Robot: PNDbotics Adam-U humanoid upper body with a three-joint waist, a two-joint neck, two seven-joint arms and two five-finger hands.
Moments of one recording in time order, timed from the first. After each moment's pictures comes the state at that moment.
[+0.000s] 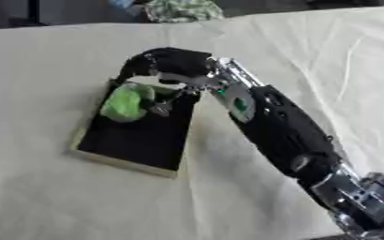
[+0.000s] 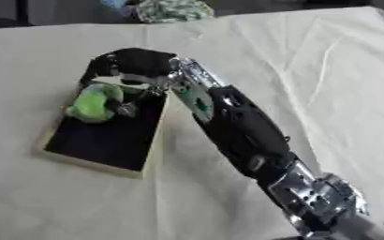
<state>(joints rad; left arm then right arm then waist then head) -0.14 0.15 0.02 -1.80 -0.20 -0.04 0.22 -0.96 -0.26 0.31 -1.09 0.88 -0.72 0.25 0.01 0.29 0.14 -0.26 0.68</state>
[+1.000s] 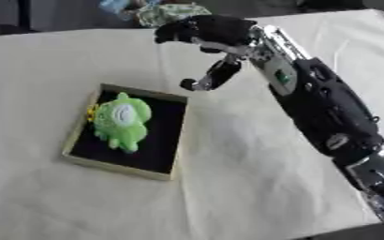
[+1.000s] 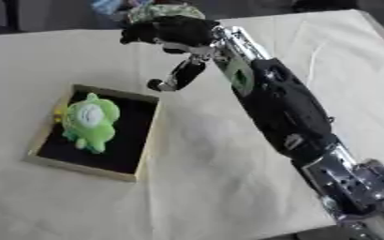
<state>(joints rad) -0.14 0.15 0.02 -1.79 -0.20 -0.05 0.22 -0.99 -0.44 0.24 -1.16 0.84 -0.69 0.29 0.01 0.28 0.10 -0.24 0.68</state>
